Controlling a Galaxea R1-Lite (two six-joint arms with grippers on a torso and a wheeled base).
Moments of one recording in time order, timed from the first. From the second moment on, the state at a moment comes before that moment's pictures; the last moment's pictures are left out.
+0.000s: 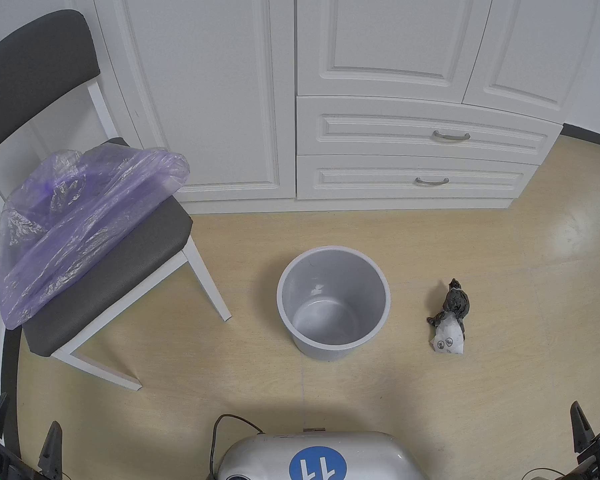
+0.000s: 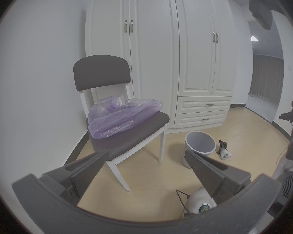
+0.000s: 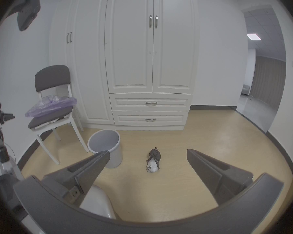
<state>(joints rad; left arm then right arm) 0.00 0.02 -0.02 0.00 -0.03 0.04 0.00 0.02 -0.02 -0.01 0.00 -0.03</state>
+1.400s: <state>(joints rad) 0.00 0.02 -0.02 -0.01 0.03 -0.01 0.00 0.02 -0.03 -0.08 0.01 -0.01</state>
